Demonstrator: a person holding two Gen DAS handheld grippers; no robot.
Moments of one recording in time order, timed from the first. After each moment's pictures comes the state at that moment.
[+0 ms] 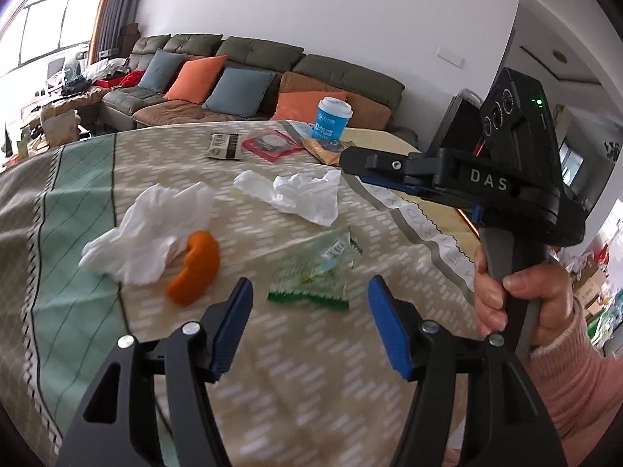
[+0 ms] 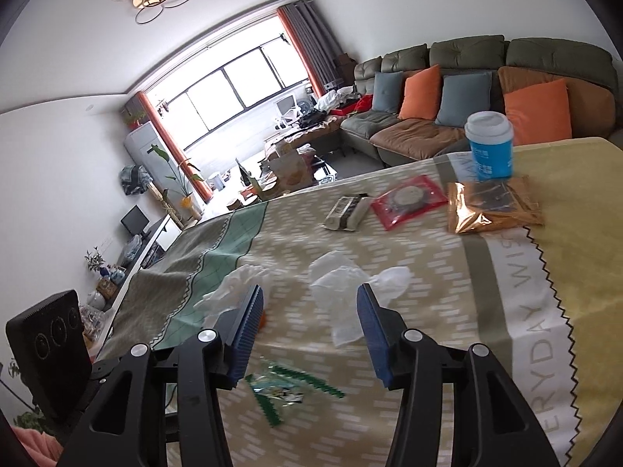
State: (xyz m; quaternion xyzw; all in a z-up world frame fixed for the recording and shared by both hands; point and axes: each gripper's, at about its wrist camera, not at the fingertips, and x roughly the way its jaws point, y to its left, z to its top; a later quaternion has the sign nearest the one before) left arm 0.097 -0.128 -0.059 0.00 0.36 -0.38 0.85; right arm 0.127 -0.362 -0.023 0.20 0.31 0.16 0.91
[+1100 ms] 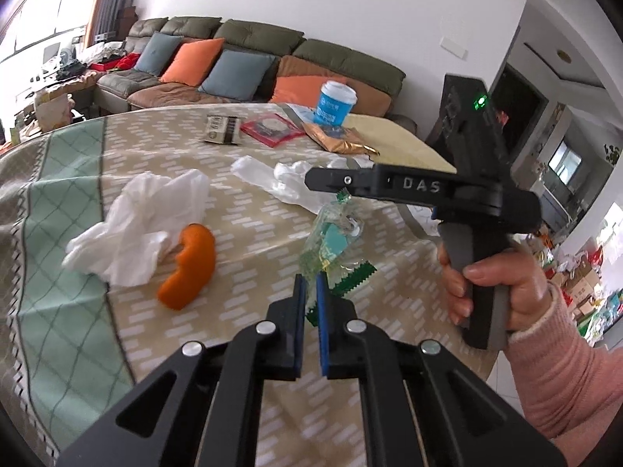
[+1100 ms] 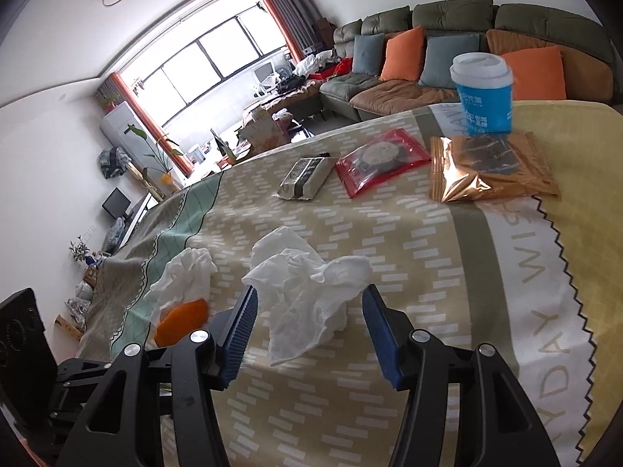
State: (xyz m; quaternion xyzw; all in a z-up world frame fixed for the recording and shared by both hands) left arm 0.108 -0.122 -0.065 -0.01 0.39 -0.39 0.84; right arm 0.171 -0.371 -0.058 0.20 0.39 0.14 0.89
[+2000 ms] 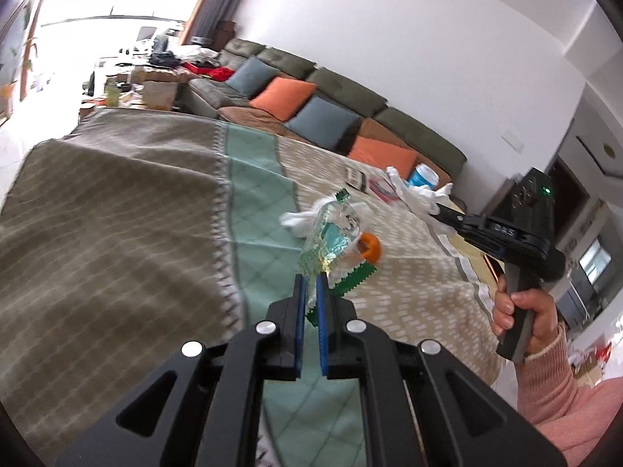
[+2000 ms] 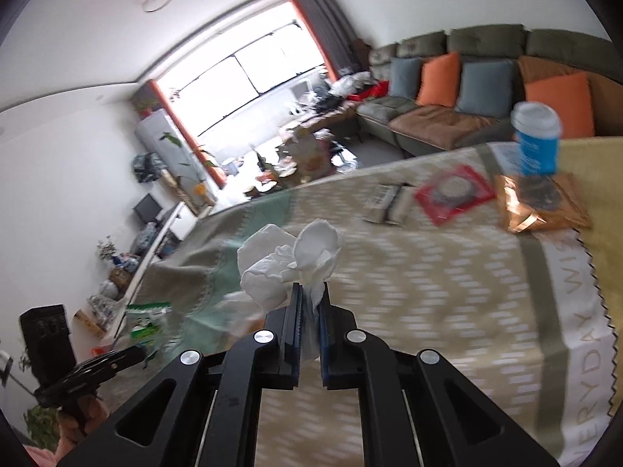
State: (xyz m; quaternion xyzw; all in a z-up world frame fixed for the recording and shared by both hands) left arm 0.075 0.055 -0.050 -0.13 0.35 -0.26 0.89; right arm 0.142 -0.312 -0.007 0.19 0.33 0.22 0.90
